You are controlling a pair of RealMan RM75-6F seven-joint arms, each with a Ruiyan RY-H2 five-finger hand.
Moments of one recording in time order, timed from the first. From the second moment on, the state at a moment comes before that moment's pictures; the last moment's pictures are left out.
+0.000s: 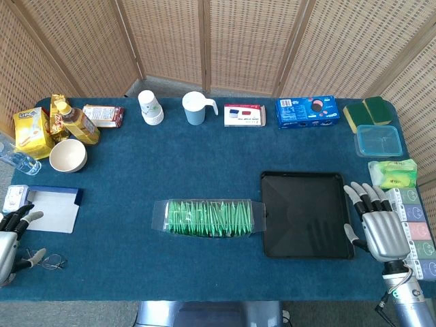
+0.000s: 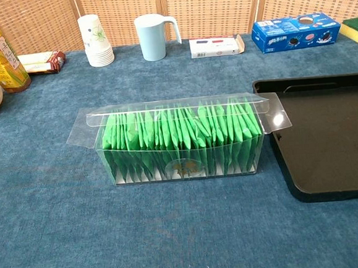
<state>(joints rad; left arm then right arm) -0.01 -1.00 0.01 -1.83 1.53 1.51 0.17 0.18 -1.07 0.08 -1.79 -1.49 1.40 -0.19</state>
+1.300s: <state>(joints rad) -0.03 -0.95 0.00 -1.81 1.56 1.51 0.07 0.60 -1.24 0.14 -1.95 -1.55 0.90 -0.15</state>
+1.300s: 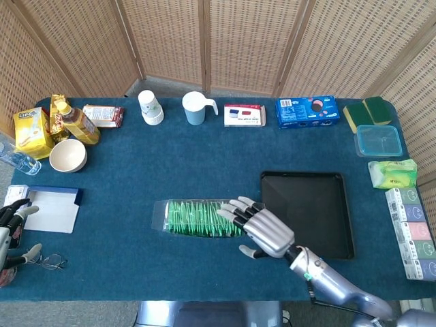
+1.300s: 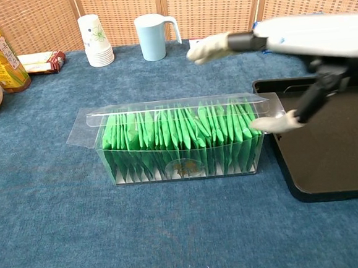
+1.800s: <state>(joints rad) -0.06 -0.98 -0.01 -1.75 1.52 1.45 0.02 0.71 -1.45 0.19 -1.85 -1.28 0.87 -0.45</state>
